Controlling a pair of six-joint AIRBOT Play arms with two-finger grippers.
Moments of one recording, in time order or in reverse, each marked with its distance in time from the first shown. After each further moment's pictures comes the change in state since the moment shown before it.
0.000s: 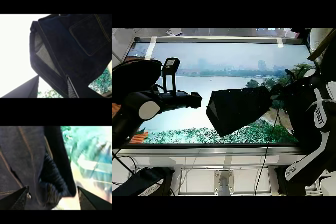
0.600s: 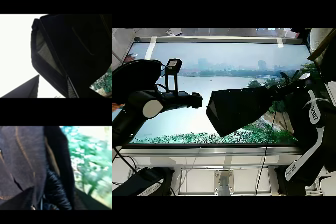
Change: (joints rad) left arm 0.003 -0.028 0.000 0.004 0.001 0.000; right arm 0.013 -0.117 0.048 0.117 0.029 -0.059
